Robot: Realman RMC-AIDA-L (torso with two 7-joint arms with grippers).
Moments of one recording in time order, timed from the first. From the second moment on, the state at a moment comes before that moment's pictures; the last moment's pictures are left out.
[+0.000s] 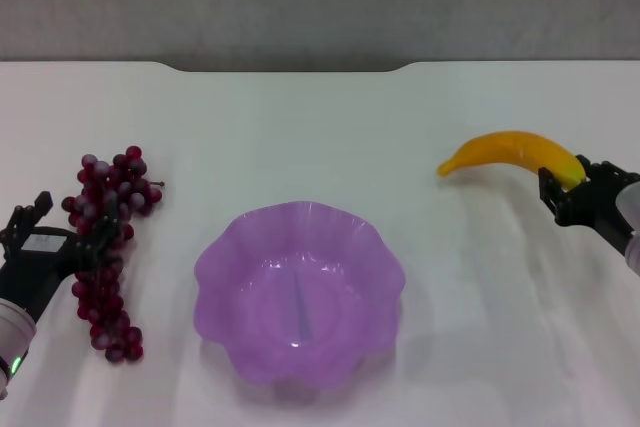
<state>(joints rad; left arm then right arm) -0.36 -2.04 -0.89 -0.26 2.38 0.94 -0.10 0.50 2.00 -1.94 -0.33 0.31 -0.55 0.13</state>
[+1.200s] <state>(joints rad) -0.36 -2.04 -0.89 -0.25 2.38 0.94 -0.10 0.42 2.01 -1.88 -0.72 0.31 -0.43 -0.20</state>
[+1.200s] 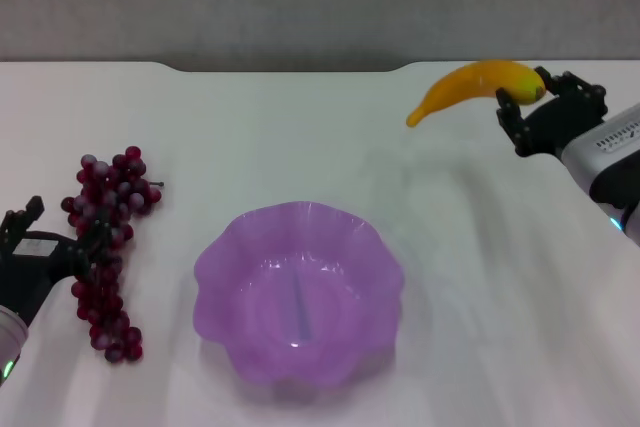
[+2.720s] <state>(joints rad) -0.36 -2.04 -0.89 -0.25 2.38 0.95 -0.09 0.26 2.01 -2.41 -1.09 0.34 -0.35 -0.28</state>
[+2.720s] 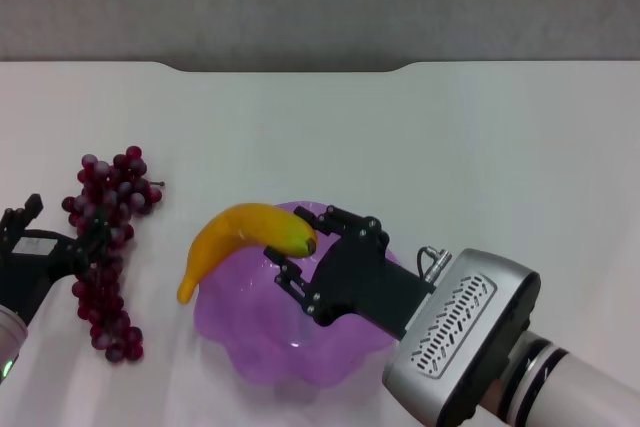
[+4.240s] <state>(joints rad) -0.32 -2.04 -0.90 -0.25 2.38 1.02 -0.07 0.13 2.01 -2.39 -1.06 0.34 -0.33 -0.18</state>
